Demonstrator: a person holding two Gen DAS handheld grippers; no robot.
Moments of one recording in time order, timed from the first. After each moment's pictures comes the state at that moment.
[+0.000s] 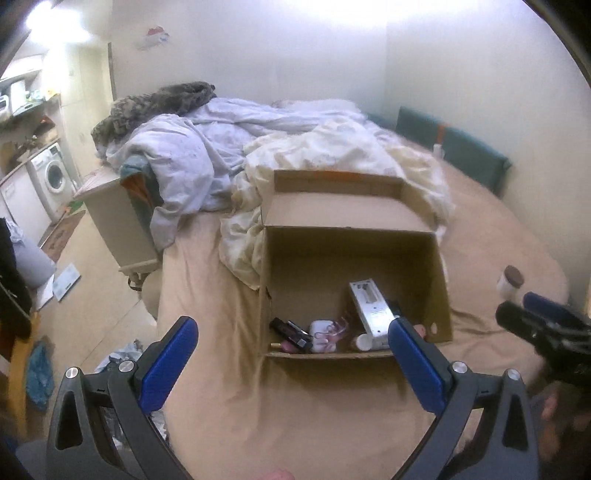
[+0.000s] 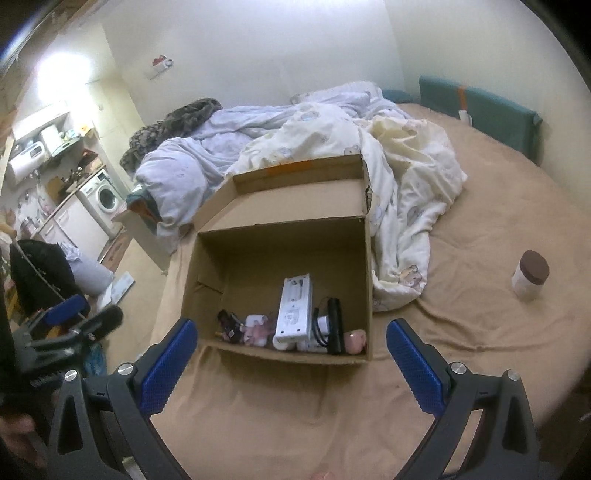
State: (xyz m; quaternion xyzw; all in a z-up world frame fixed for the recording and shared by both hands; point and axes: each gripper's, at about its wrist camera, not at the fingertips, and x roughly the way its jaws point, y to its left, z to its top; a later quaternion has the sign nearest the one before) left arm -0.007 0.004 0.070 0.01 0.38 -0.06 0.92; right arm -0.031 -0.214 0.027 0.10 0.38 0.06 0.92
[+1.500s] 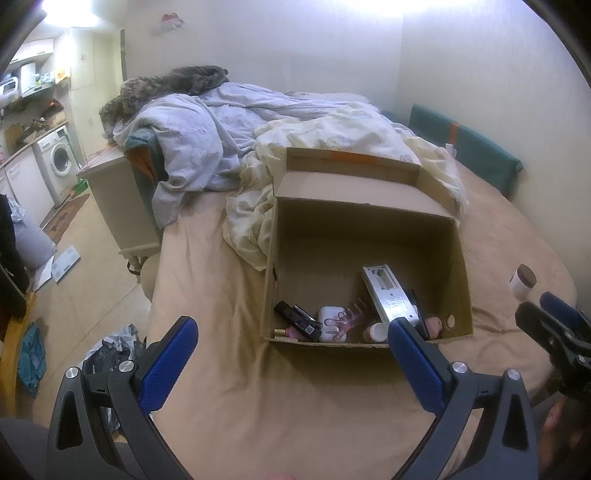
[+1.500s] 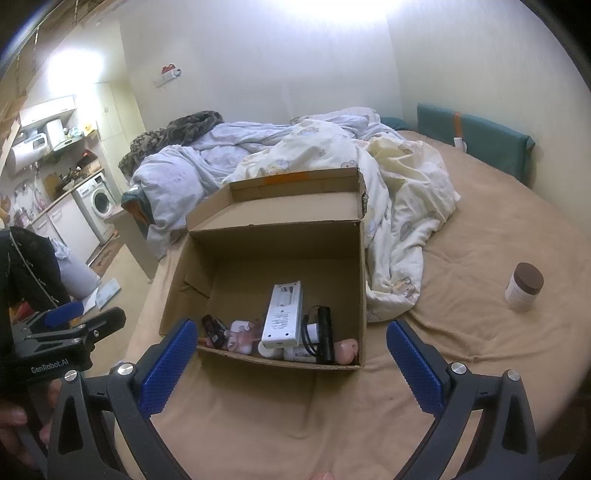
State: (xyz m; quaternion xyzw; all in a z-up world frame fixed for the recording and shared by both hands) left arm 0.005 0.012 0.021 -0.01 0.39 -0.04 0.92; right arm -0.039 -0.206 0.002 0.08 0.34 0.05 0.94
